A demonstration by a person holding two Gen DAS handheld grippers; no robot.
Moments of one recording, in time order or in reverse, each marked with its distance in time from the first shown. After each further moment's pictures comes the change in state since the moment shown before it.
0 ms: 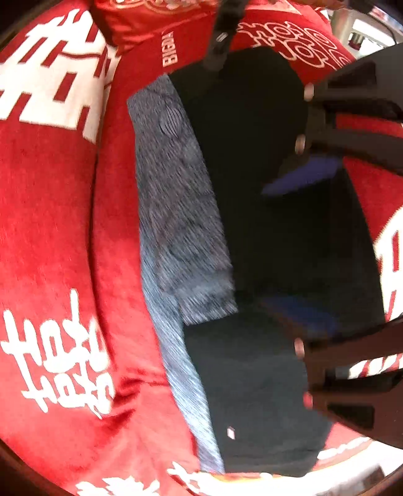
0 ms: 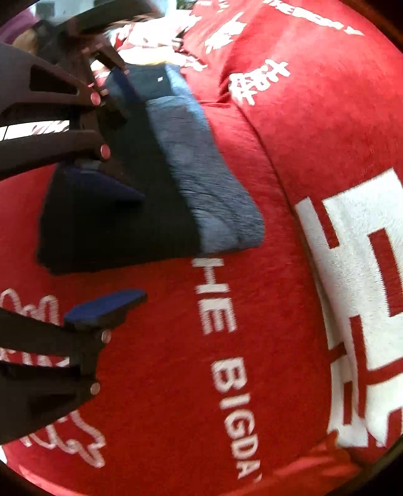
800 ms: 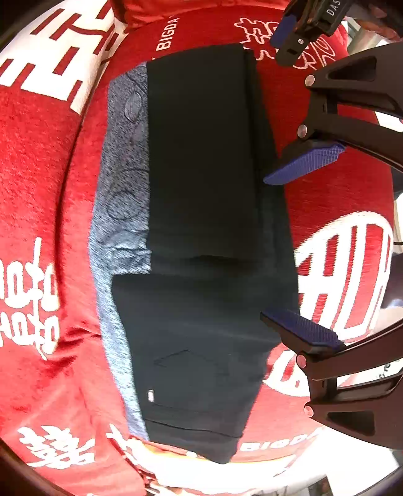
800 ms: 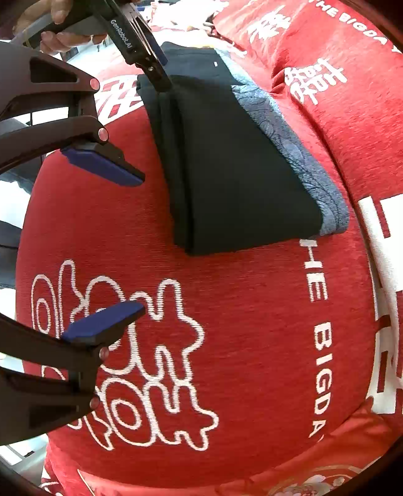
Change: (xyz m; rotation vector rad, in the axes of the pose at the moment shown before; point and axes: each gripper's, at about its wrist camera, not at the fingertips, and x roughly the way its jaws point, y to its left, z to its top) left arm -0.023 0.003 -0.055 -0.173 0.100 0.076; right arm -0.020 0.000 -0.075 -0.009 0.105 -0.090
